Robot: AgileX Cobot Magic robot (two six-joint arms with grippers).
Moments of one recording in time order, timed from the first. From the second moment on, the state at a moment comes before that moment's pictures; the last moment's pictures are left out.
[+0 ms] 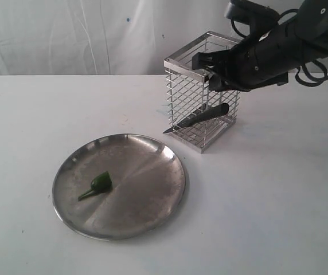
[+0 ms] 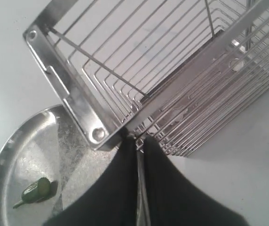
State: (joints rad) left arm -0.29 0.00 0.02 -0.11 0.29 0.15; right arm 0.31 1.67 -1.27 0.45 0.52 -0.12
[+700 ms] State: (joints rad) left arm -0.29 0.00 0.02 -0.11 0.29 0.15; right arm 0.27 1.59 -1.21 0.43 0.75 -0.12
